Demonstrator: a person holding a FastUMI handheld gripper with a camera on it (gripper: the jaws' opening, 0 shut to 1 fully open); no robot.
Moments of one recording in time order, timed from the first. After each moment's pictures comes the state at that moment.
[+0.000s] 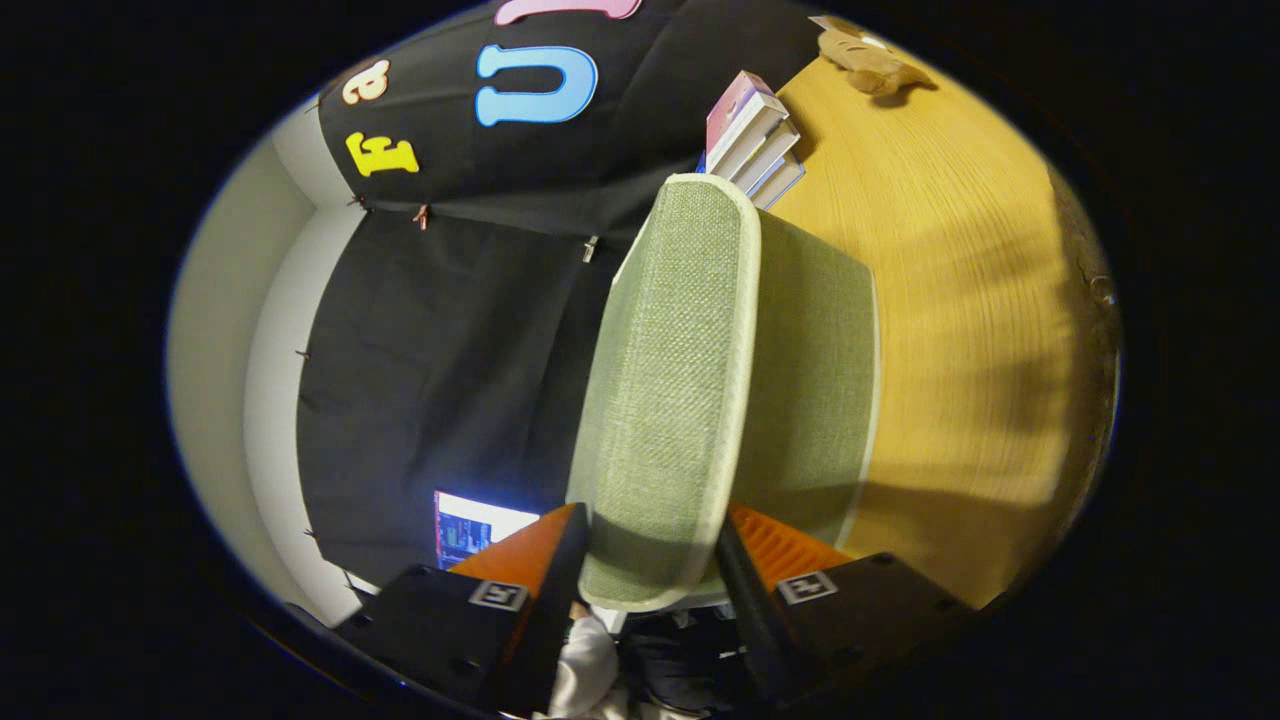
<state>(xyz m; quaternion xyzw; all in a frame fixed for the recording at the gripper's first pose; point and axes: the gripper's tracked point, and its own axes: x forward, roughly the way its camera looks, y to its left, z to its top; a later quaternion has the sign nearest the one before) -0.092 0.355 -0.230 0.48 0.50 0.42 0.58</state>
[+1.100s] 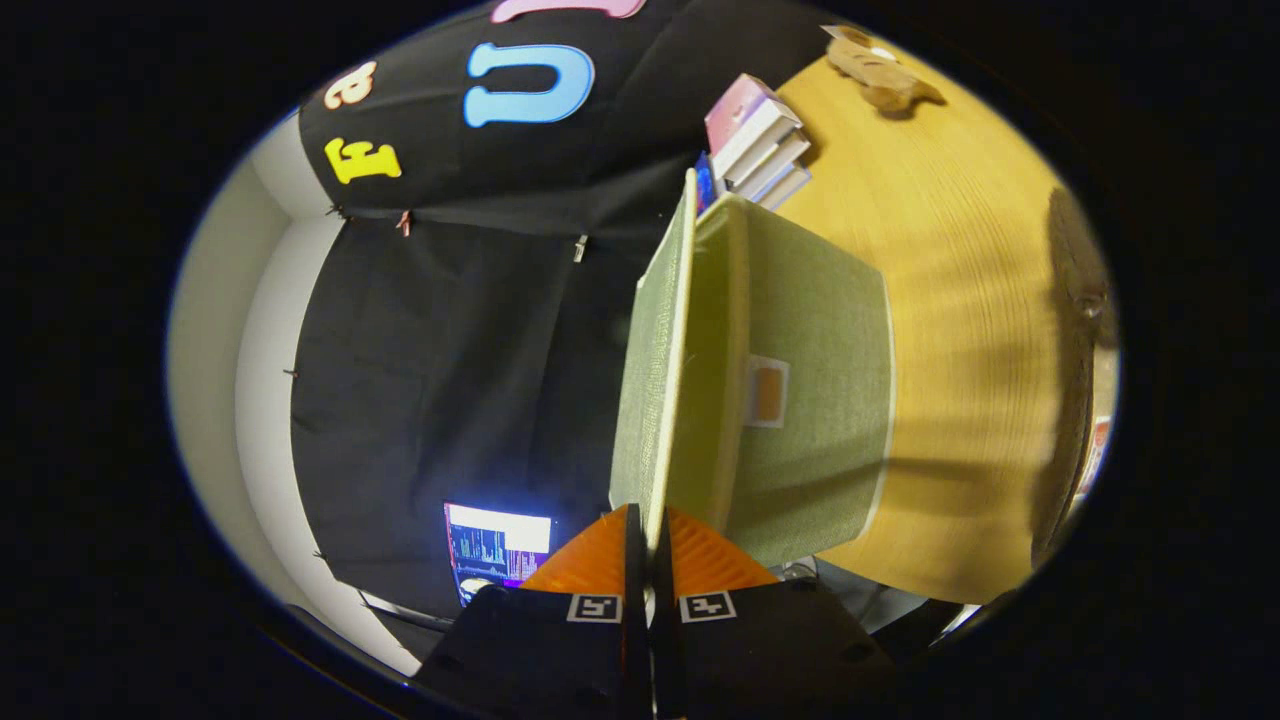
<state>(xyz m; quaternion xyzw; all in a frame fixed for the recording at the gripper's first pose) -0.084 0.355 -0.161 0.46 0.51 0.42 0.59</state>
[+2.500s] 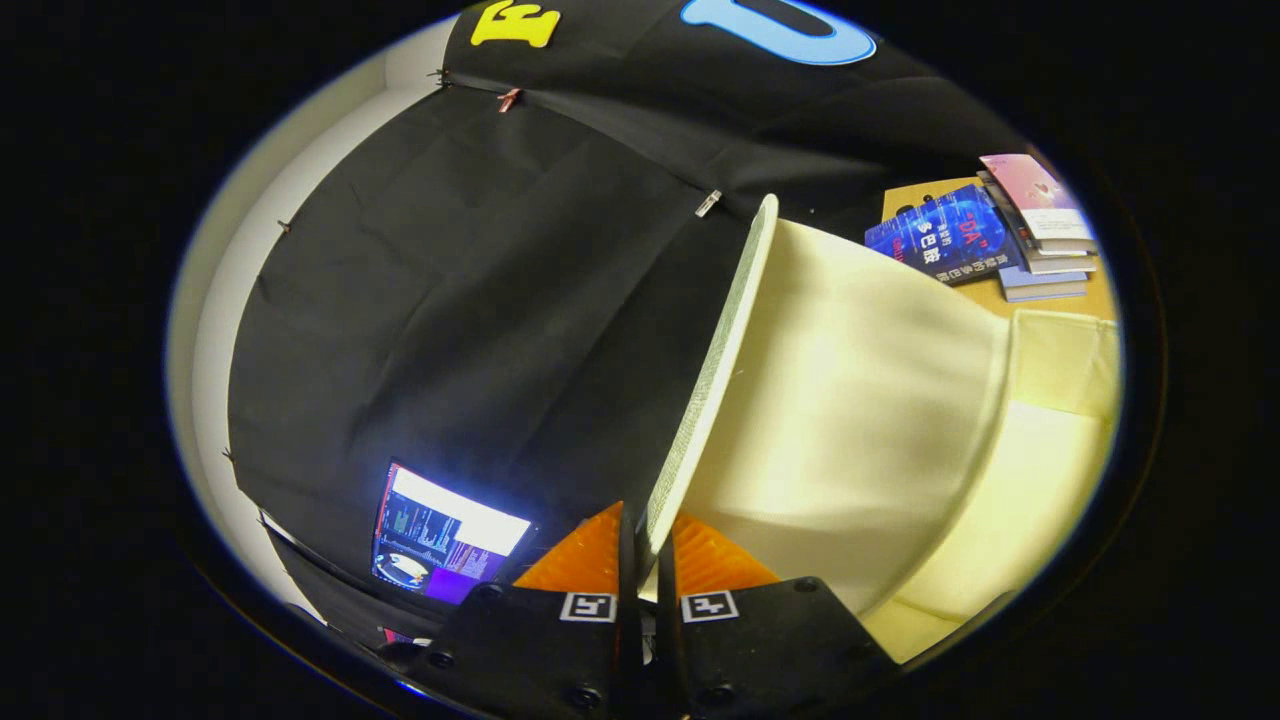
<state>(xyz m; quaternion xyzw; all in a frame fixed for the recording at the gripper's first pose) -0.092 0.658 -0.068 0.32 0.46 0.51 0.65</state>
